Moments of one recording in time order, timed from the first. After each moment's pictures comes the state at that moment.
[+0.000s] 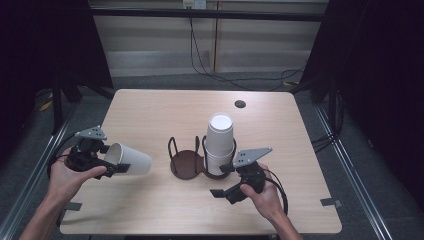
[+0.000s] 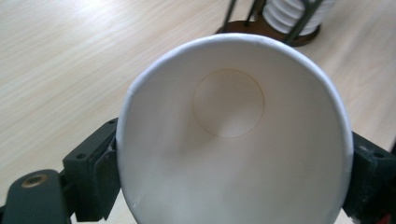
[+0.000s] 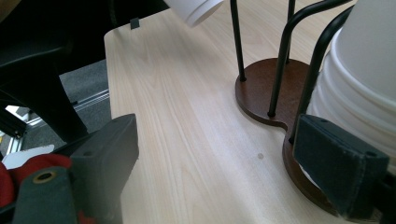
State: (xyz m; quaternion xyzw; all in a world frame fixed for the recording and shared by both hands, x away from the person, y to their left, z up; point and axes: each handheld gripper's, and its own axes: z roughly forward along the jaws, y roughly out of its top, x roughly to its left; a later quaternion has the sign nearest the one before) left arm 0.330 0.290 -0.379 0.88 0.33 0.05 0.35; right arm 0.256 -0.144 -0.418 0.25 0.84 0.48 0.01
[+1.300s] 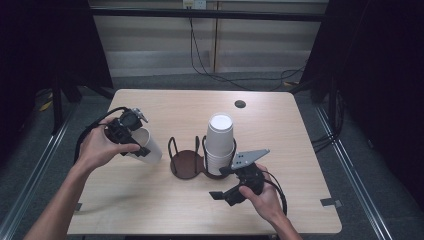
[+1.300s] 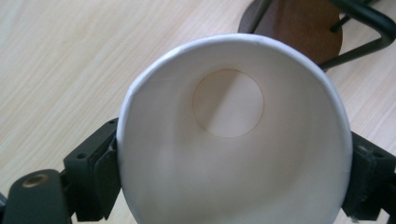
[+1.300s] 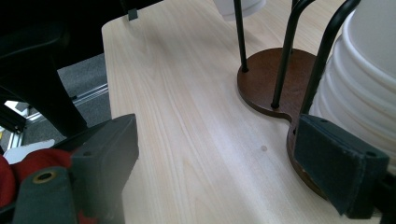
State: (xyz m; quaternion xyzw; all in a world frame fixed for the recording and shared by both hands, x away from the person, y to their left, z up) left arm 0.391 0.202 -0.362 0.95 0.27 0.06 0.16; right arm 0.254 -0.141 -0.422 0.25 0.85 0.46 0.01
